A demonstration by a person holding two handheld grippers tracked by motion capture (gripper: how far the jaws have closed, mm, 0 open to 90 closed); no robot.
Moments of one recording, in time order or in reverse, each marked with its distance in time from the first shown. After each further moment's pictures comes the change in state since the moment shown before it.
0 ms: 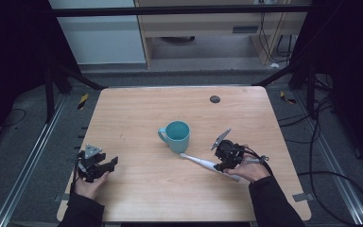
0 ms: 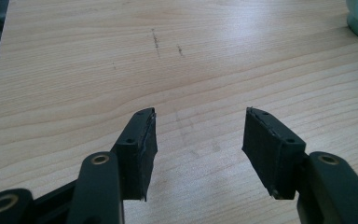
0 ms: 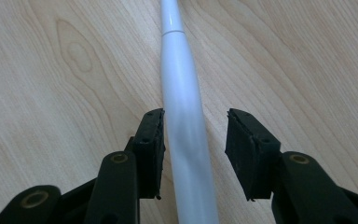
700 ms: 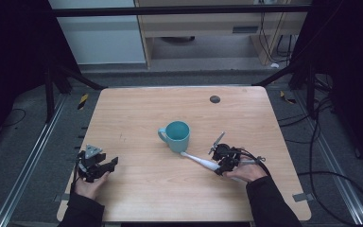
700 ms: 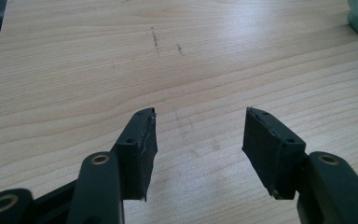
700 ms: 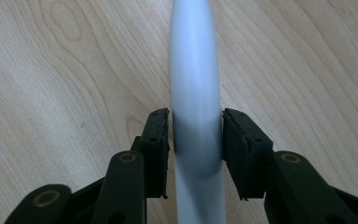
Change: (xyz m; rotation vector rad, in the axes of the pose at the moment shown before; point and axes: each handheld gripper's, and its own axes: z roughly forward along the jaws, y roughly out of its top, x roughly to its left) left arm -0.001 0.000 0.001 0.004 0.001 0.002; right arm 0.000 -0.001 0.023 0.118 0.034 -0.013
